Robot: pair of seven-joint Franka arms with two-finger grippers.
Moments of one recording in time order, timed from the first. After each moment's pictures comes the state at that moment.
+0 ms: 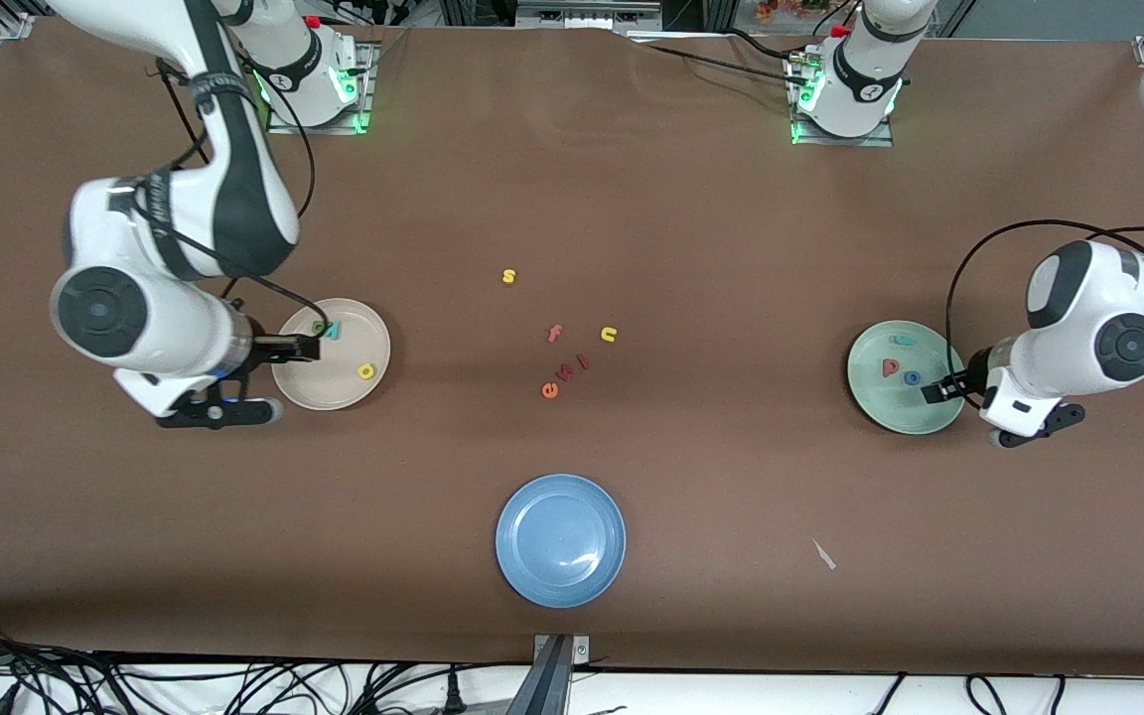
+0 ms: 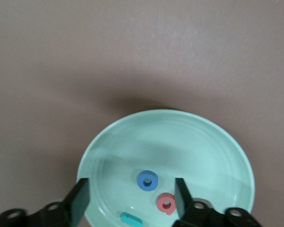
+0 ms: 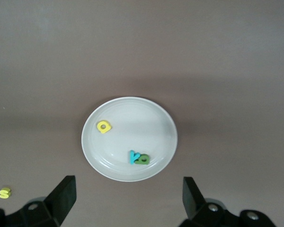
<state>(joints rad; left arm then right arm) 0.86 0.68 -0.86 -1.81 0.60 2.02 -0.64 0.47 0.47 -0.33 -1.42 0.08 1.66 0.11</state>
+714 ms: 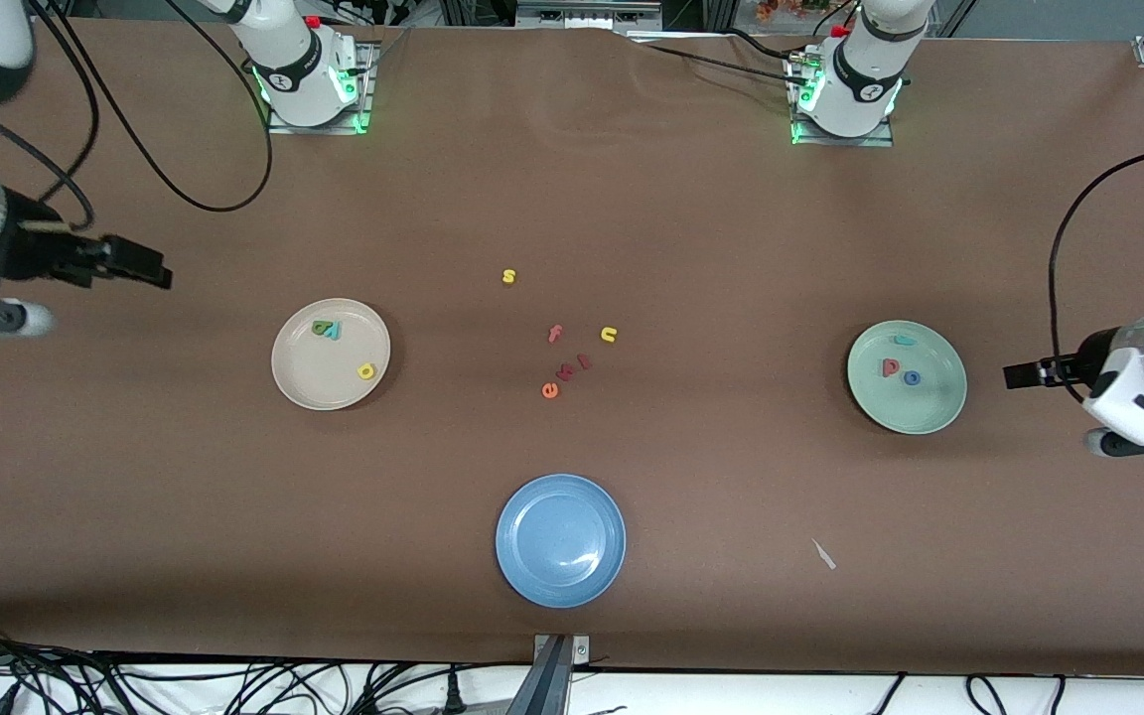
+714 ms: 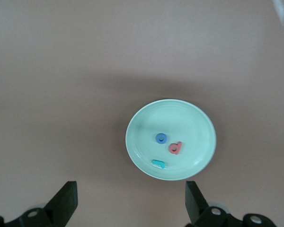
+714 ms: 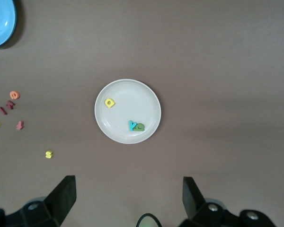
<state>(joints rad) 0.71 0.65 -0.92 -1.28 0.54 1.47 -0.30 0.12 0.17 -0.09 -1.41 0.09 1.46 0.07</state>
